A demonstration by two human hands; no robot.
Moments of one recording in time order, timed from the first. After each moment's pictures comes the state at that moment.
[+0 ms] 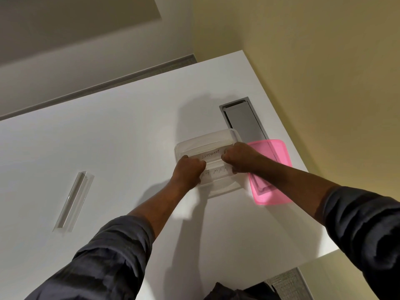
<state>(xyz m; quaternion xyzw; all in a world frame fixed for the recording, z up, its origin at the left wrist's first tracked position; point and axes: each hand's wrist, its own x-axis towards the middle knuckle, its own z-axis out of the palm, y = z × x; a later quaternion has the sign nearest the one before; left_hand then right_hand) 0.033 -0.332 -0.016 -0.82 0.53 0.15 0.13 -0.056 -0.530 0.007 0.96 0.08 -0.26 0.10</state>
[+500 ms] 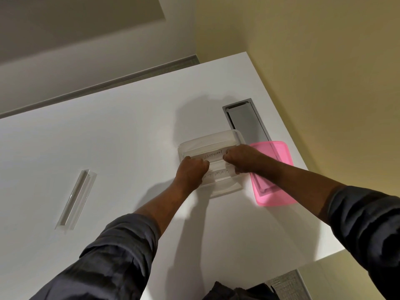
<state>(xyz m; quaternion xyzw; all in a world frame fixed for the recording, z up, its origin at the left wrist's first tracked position) 0.030 -0.328 -0.015 -0.82 0.54 0.14 0.12 -0.053 -0.529 0.009 0.95 0.07 -0.29 0.05</state>
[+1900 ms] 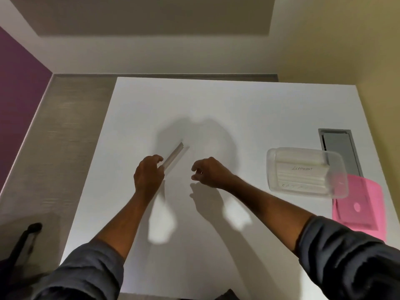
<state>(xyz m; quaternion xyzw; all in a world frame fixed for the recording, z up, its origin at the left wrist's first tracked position) 0.103 0.083 0.017 -0.97 -0.01 0.08 -0.21 0.074 -0.153 0.017 0.91 0.03 -0.24 -0.33</state>
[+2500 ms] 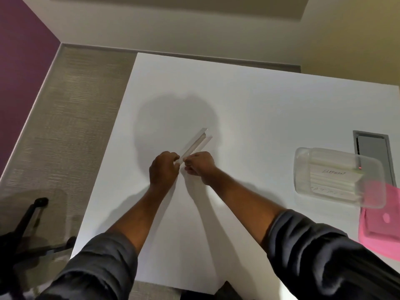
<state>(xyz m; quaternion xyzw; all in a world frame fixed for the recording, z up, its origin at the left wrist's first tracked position) 0.107 0.126 -0.027 -0.97 -0.01 0.10 -0.23 0.114 -0.024 -0.033 0.65 -0.34 -0.26 -0.63</state>
